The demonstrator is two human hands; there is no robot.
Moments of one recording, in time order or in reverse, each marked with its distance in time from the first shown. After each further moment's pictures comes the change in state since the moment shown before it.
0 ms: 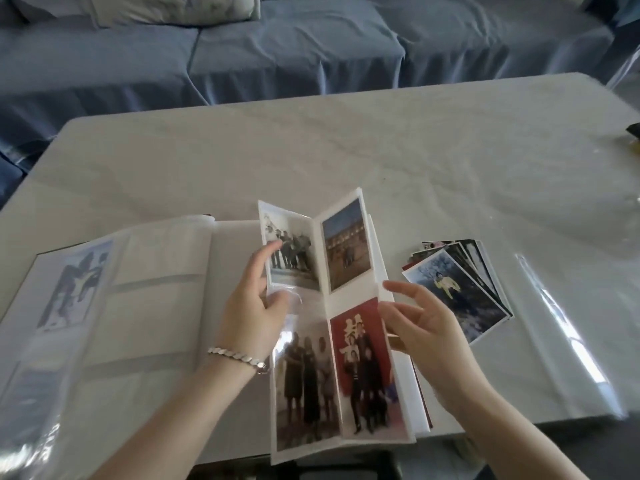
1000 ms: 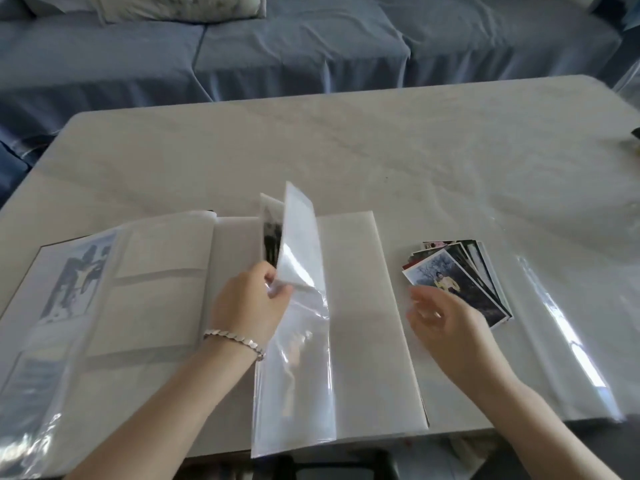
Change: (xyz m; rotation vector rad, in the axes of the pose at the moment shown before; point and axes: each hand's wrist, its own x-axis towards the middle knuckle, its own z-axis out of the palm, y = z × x) left_hand 0.011 0.001 0.000 0.455 0.052 -0.047; right_hand 0.015 0.020 -0.038 -0.701 0.164 -0.166
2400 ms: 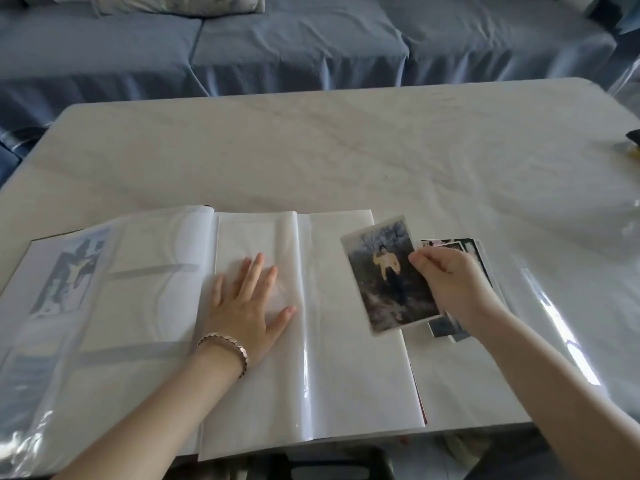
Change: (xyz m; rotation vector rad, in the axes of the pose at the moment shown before) left_hand -0.001 -0.058 0.038 0.555 -0.206 0.232; right_hand 0.057 -0.003 -0.012 0.187 -0.013 0.045
